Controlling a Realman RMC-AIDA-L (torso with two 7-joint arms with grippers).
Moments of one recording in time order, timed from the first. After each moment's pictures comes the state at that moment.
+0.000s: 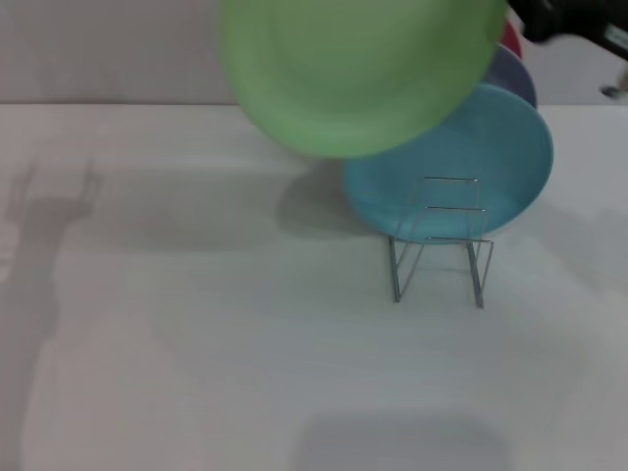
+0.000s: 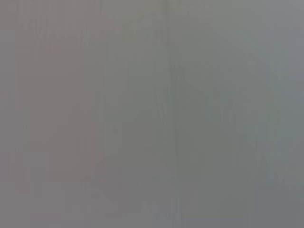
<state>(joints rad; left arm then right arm) -0.13 -2.07 1.75 0.87 -0.38 0.91 0.06 0.22 2.08 1.90 1.31 -1.19 1.08 -1.85</state>
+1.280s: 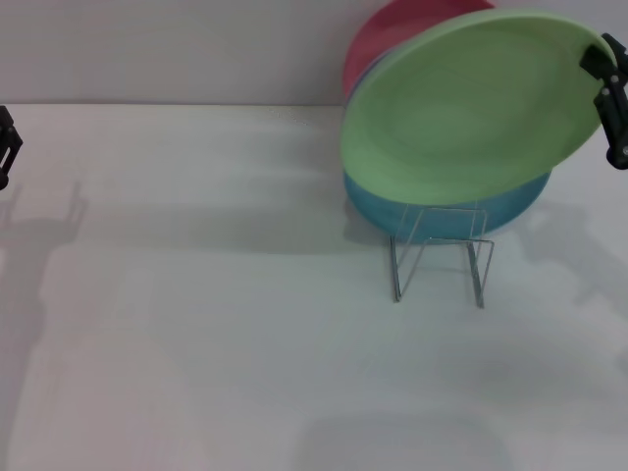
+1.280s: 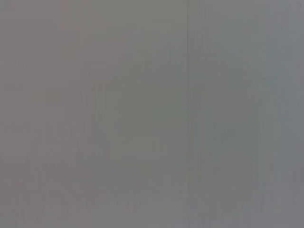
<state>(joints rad) -0.18 -2.07 1.76 0.65 -0.38 0.88 -0.04 0.10 2.09 1.97 0.96 -0.92 1.32 -2.62</state>
